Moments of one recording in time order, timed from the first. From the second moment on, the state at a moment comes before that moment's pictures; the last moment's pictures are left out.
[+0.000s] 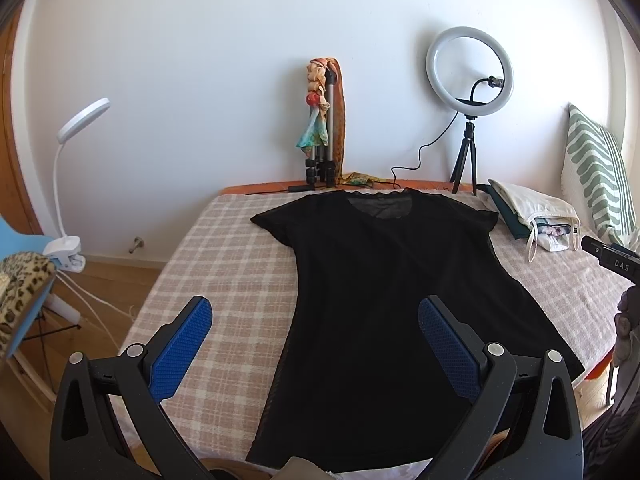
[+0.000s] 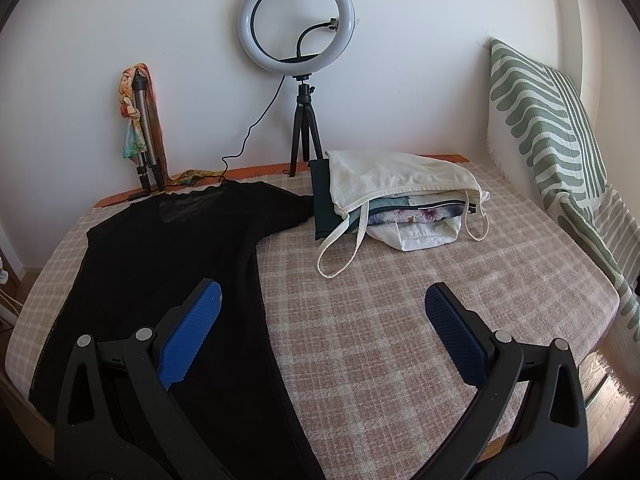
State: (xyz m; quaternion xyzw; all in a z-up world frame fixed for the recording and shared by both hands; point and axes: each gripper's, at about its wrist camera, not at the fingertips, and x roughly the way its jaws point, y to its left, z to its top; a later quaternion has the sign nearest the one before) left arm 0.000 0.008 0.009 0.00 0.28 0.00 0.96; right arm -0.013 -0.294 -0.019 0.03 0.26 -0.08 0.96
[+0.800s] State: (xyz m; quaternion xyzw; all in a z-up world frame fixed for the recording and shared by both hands) left arm 0.000 0.007 0.005 0.01 0.28 0.00 0.96; right arm -0.009 -0.285 -0.015 0.03 0.26 -0.07 0.96
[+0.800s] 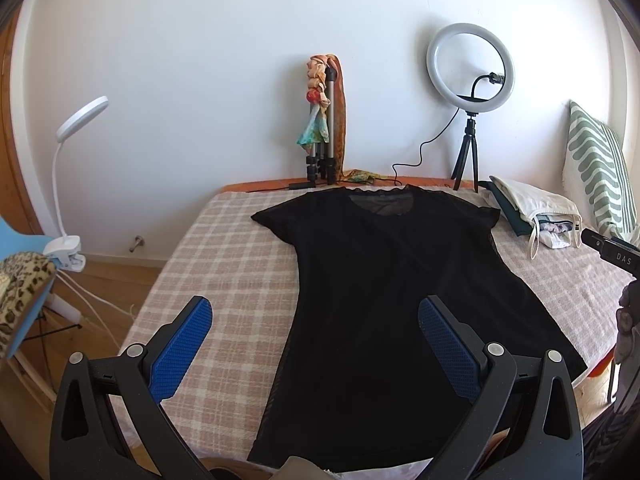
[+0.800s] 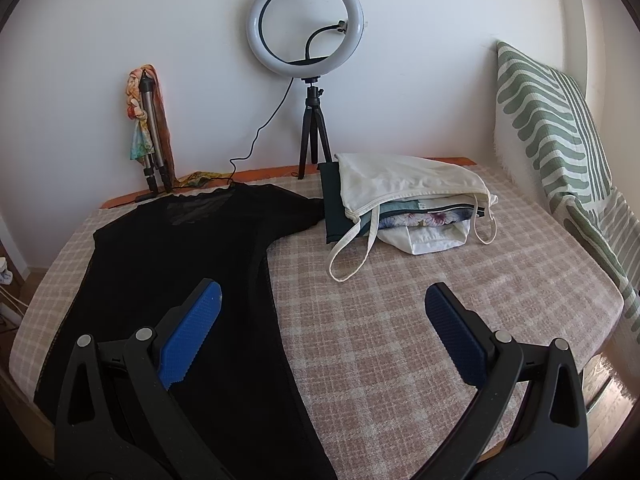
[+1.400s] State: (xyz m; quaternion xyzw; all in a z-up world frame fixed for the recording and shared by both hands) left arm 0.002 0.038 -0.029 -0.03 0.33 -0.02 0.94; right arm 0.022 -0.236 0.005 0.09 0.27 0.04 0.96
